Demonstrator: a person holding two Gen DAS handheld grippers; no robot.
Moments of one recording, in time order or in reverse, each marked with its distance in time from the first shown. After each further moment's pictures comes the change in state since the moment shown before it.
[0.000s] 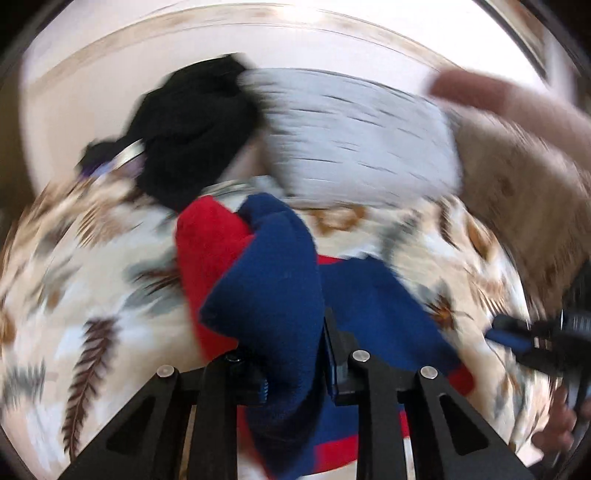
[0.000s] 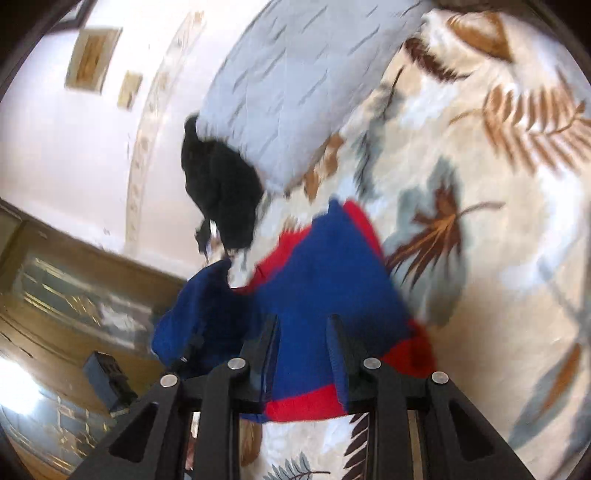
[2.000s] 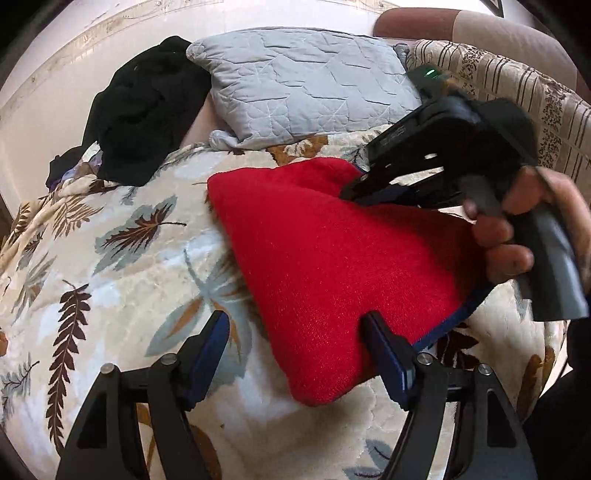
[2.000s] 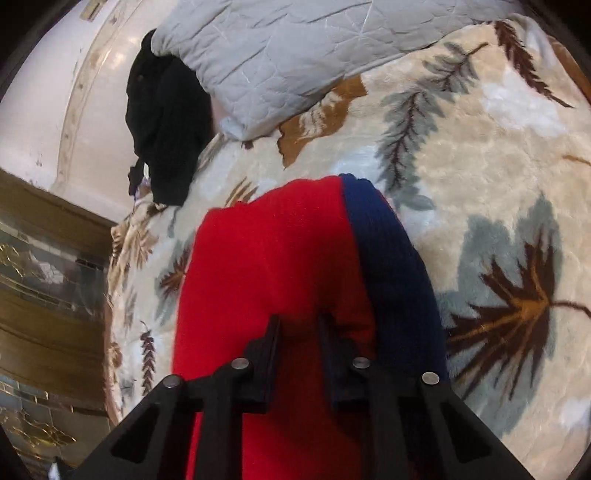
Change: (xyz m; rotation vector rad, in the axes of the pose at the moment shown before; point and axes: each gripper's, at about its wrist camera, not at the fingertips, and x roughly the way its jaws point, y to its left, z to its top) left arm 0.005 -0.002 -0.075 0.150 0.103 -0.026; right arm 0.145 0.041 0.034 -0.200 0.231 -0.311
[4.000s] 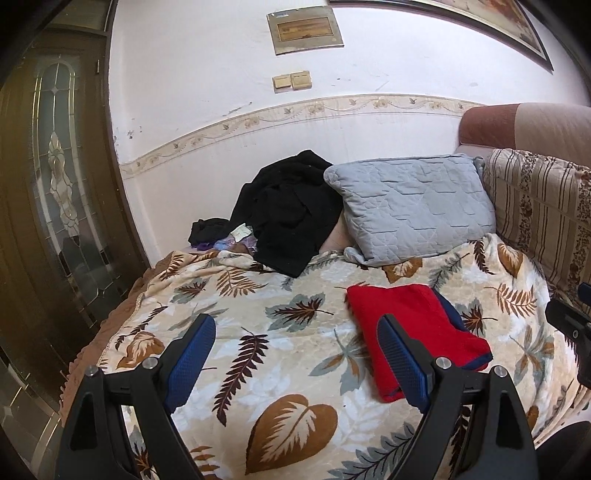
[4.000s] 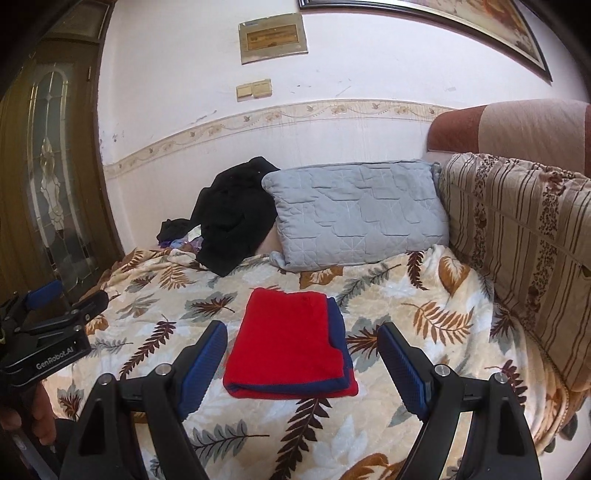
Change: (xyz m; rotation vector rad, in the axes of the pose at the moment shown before) left arm -0.228 0.005 -0.005 -0.140 -0.350 0.447; right arm -0.246 0.115 -0.222 -0.449 -0.632 -0.287
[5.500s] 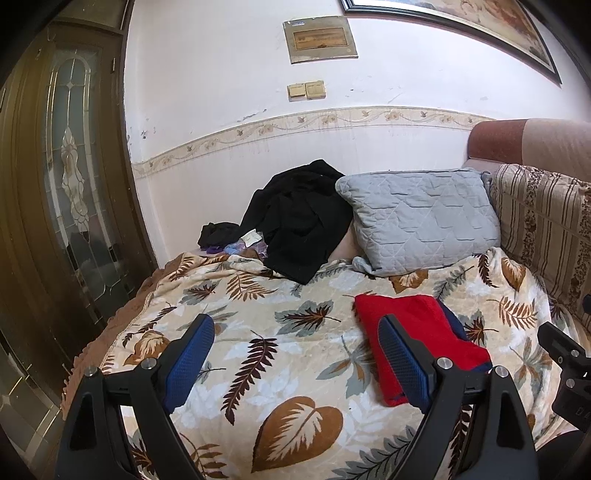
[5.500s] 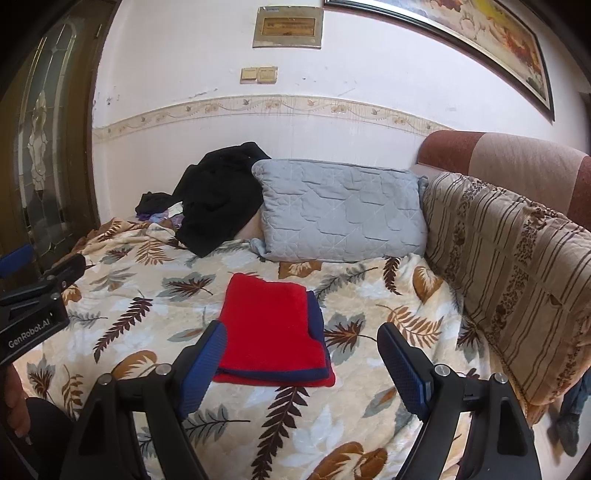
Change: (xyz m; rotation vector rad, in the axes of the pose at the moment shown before) left arm -0.016 0.006 0.002 -0.040 -0.031 0.031; right arm -0.014 0.036 0.003 -0.121 0.031 -0.151
